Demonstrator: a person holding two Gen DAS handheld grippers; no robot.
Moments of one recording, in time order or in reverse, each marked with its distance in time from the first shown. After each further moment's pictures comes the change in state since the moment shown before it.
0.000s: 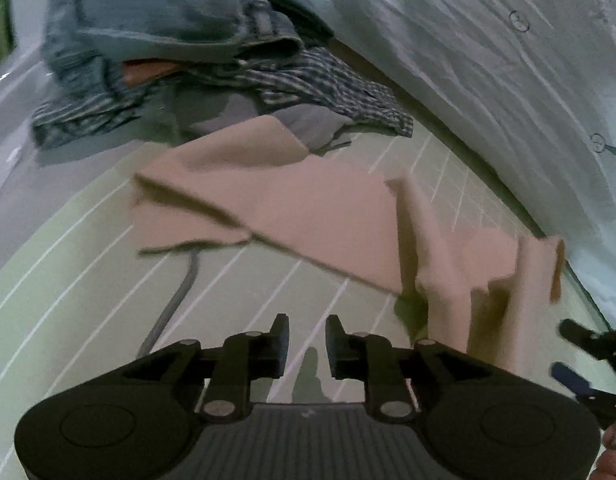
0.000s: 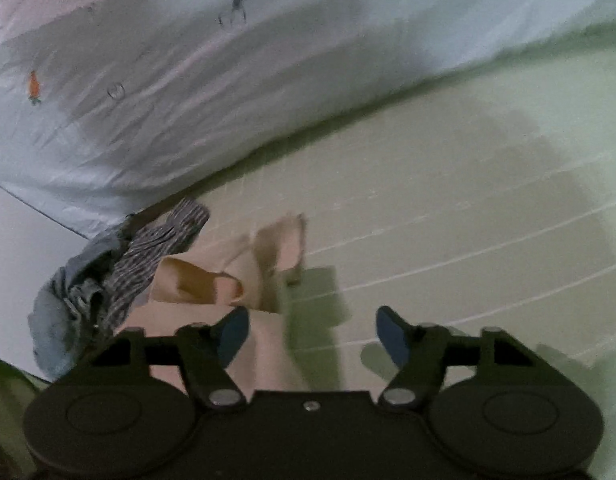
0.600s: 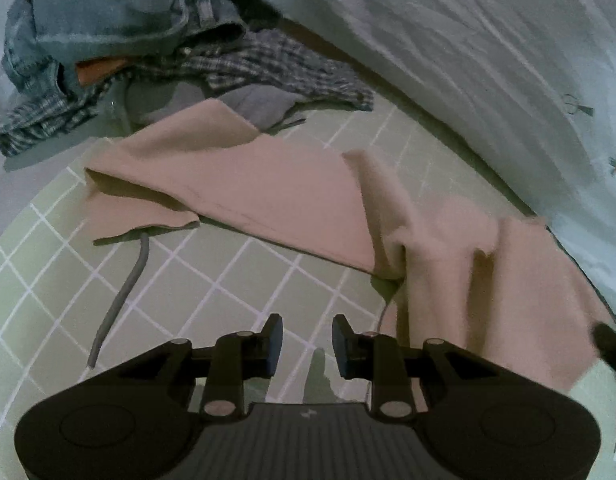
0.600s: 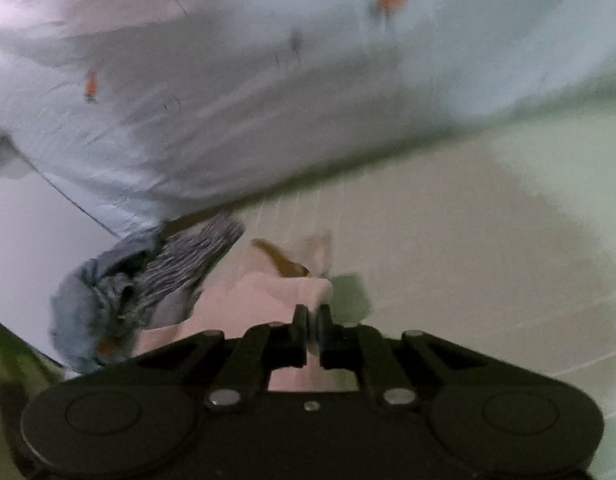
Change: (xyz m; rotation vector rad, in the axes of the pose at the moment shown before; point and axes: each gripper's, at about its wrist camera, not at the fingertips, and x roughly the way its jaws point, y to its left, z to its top) left arm -0.008 -0.024 -0.024 0.111 0.007 -0.048; right arm -0.087 0.020 -0.029 -0.219 -0.221 -0.029
